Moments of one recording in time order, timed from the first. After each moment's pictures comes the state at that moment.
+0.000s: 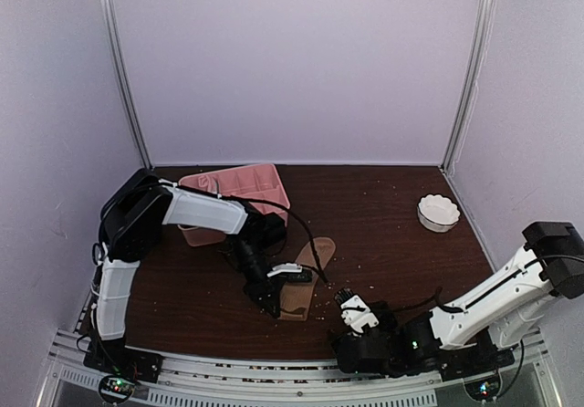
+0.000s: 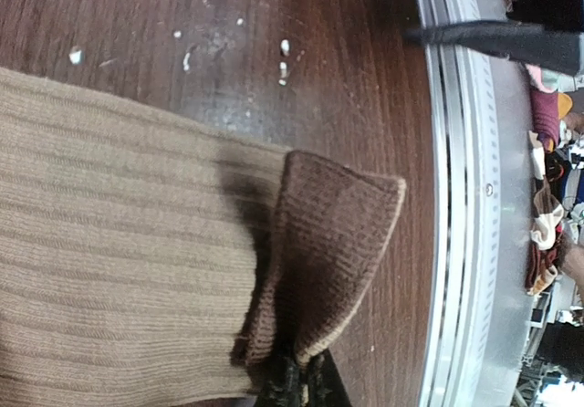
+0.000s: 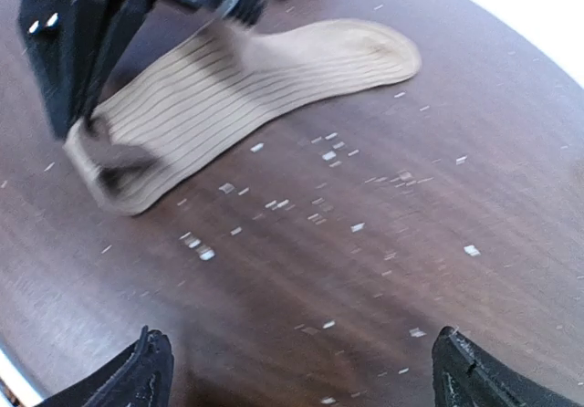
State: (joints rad) left arm -0.84 2.19 1.47 -1.00 0.77 0.69; right arm 1.59 1.57 0.61 -0.12 0.84 0.76
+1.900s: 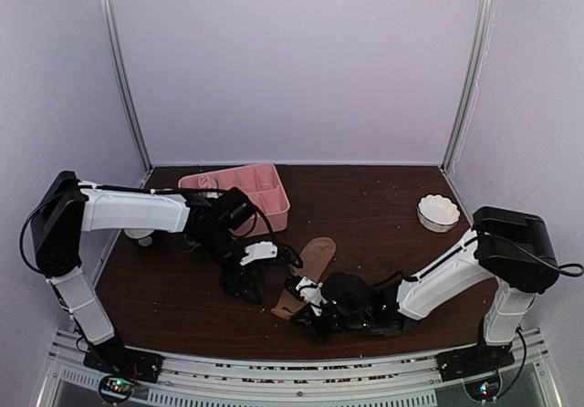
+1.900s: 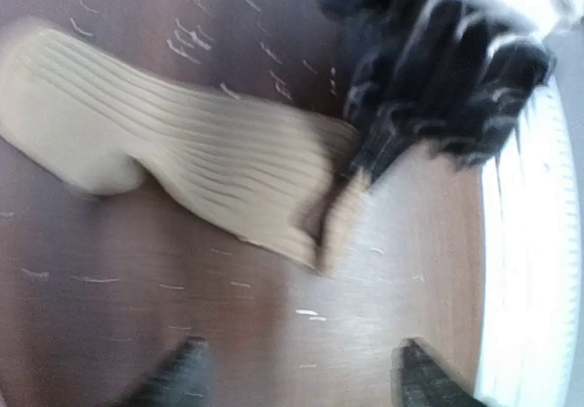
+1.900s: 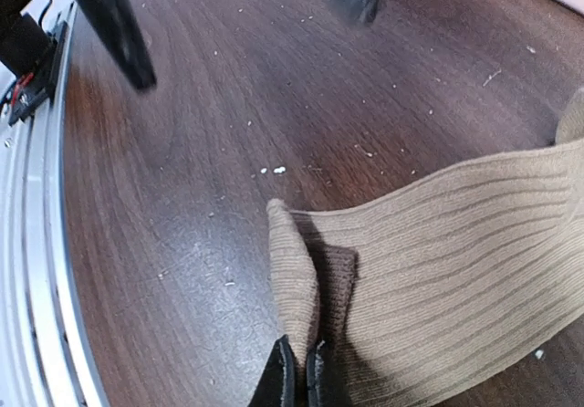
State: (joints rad) left arm -0.81 1.75 1.14 -0.70 0.53 0.66; right arm 1.23 1.82 0.68 0.47 0.00 0.30
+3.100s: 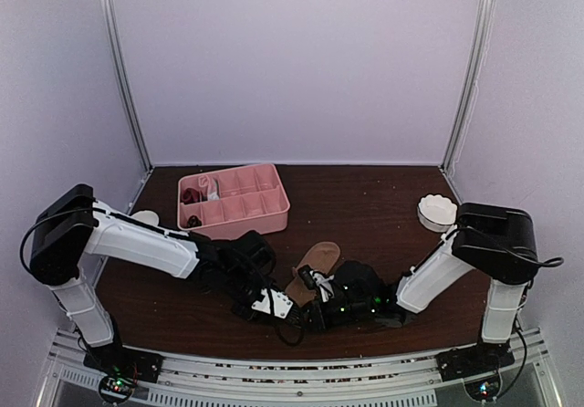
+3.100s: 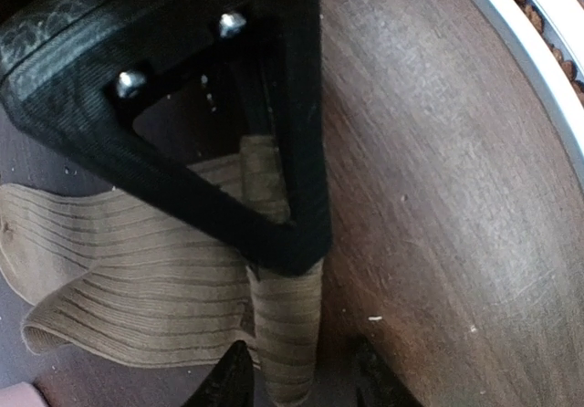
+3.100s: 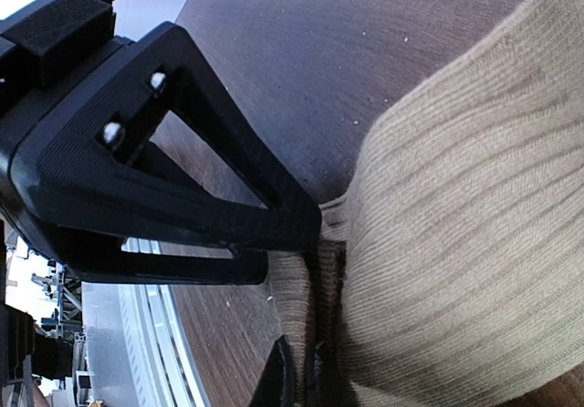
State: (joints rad) left arm -1.06 1.73 0.92 -0.28 0.22 1.01; right arm 1.10 1.92 0.62 0.73 -0.34 0.79
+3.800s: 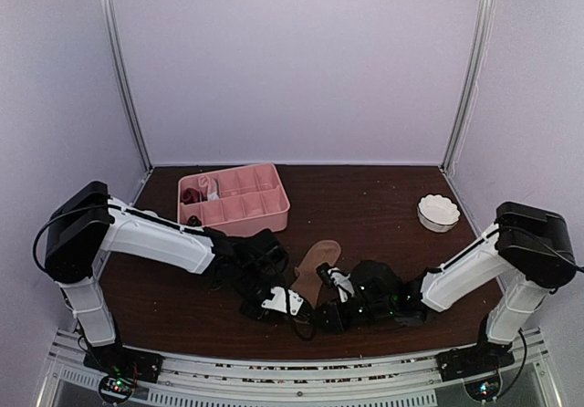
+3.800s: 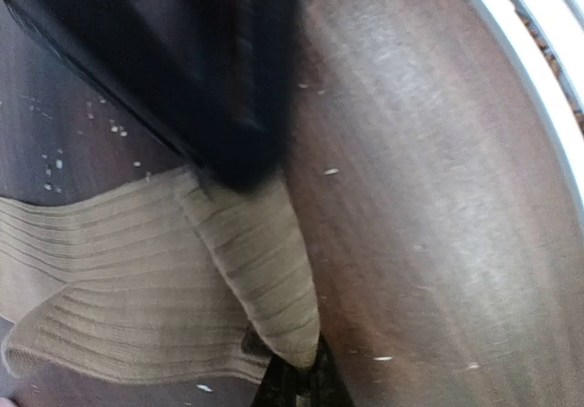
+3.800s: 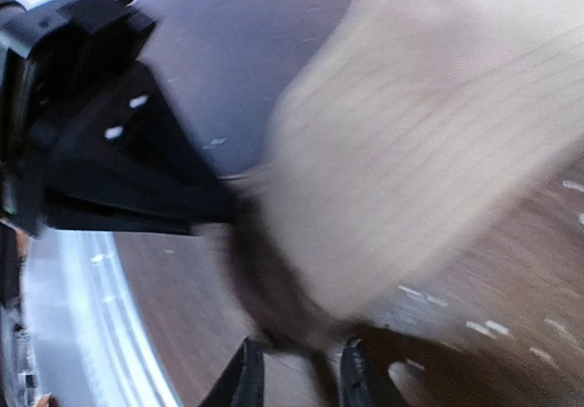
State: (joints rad) left arm -1.07 1.82 1.03 -0.37 0.25 0.94; right arm 1.09 1.71 0.53 0.55 -0.21 0.69
